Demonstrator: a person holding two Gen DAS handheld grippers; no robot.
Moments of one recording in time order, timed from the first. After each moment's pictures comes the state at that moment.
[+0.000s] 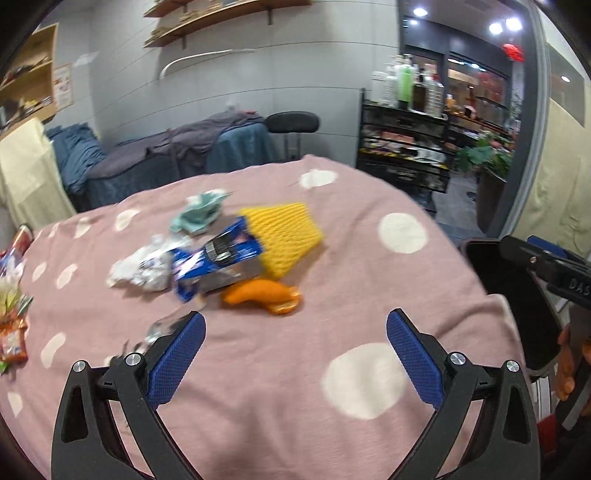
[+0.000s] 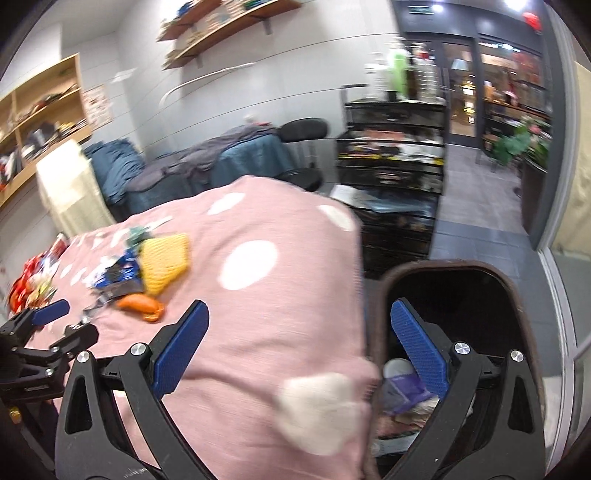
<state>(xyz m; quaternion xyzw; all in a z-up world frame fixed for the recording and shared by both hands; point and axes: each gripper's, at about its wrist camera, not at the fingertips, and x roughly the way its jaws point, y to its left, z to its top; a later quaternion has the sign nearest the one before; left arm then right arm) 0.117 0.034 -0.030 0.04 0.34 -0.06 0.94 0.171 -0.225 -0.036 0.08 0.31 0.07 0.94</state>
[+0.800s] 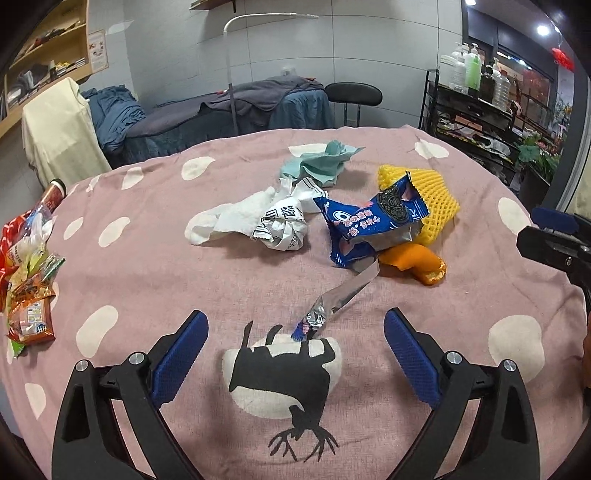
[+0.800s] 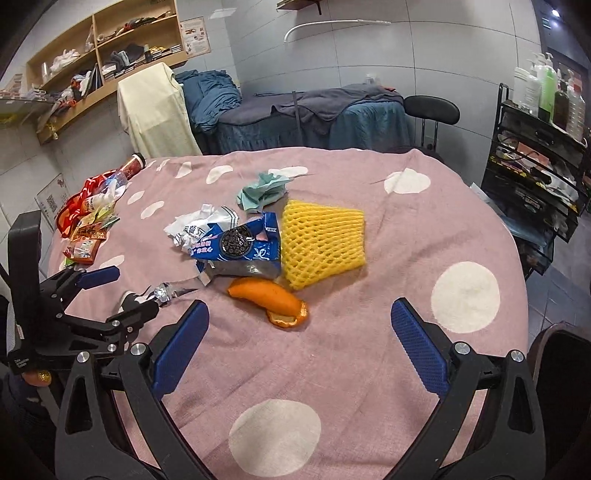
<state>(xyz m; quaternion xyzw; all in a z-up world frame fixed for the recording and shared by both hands) 0.145 0.146 -0.054 0.03 0.39 0.00 0.92 0.227 -0.060 -0.031 -0.01 0.35 0.25 0.90</state>
